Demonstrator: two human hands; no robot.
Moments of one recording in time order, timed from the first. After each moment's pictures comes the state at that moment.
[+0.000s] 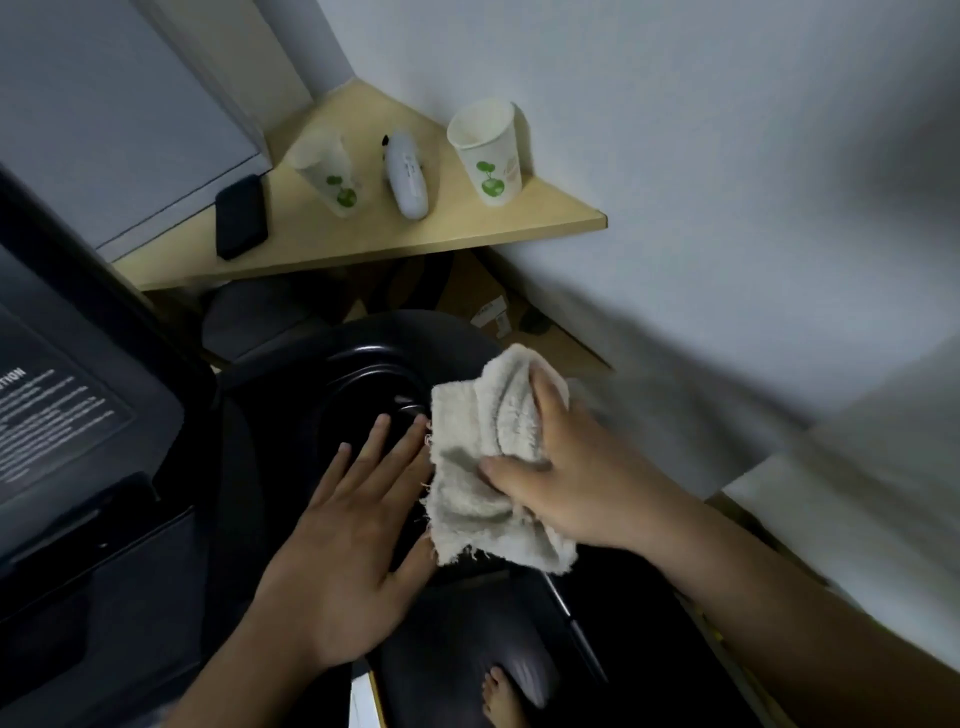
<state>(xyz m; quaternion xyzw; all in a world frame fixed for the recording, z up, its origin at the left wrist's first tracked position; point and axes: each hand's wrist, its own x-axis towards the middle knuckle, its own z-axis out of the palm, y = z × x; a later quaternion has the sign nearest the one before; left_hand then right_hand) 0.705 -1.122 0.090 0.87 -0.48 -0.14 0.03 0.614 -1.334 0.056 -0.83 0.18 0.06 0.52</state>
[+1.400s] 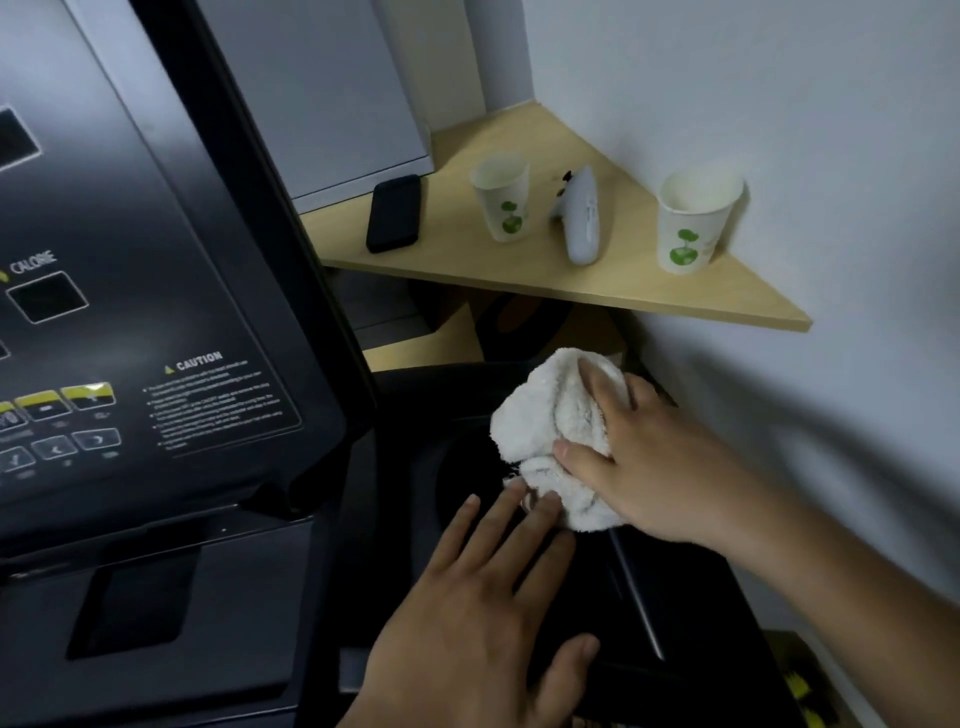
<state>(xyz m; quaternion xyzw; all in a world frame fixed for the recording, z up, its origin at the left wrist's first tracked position) 0.703 -1.124 0.083 0.88 -0.47 -0.02 -0.01 0.730 -1.339 0.078 -0.95 0.08 0.12 0.27</state>
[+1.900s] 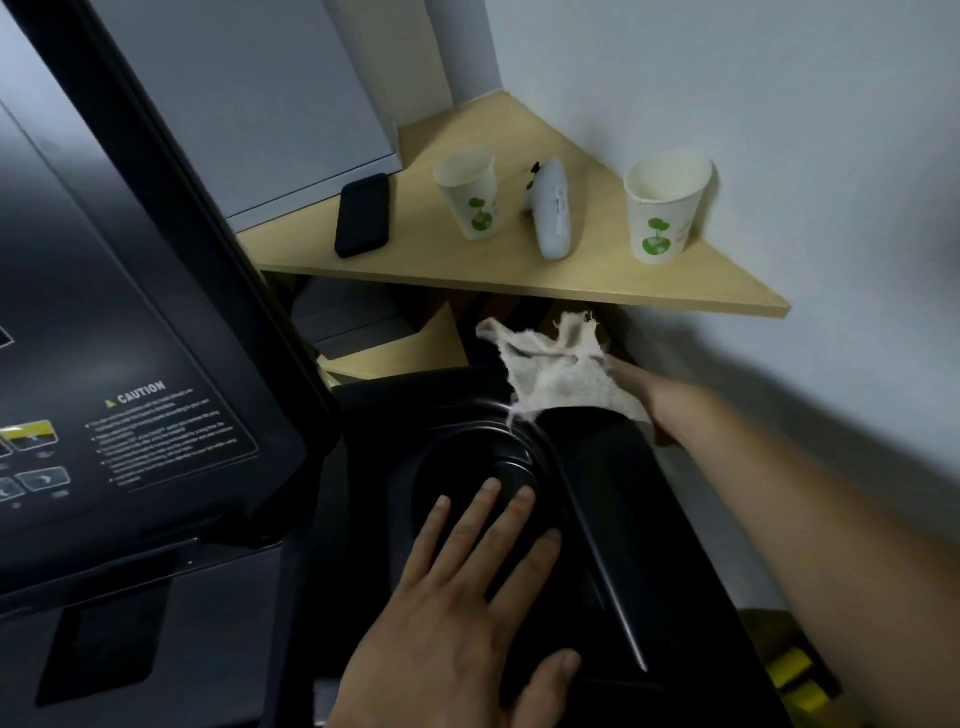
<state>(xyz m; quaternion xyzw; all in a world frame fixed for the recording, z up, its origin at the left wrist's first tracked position) 0.711 -1.124 0.081 0.88 -0.48 -0.01 -0.03 0.777 -1.380 0.050 -0.60 0.23 0.19 0.75</state>
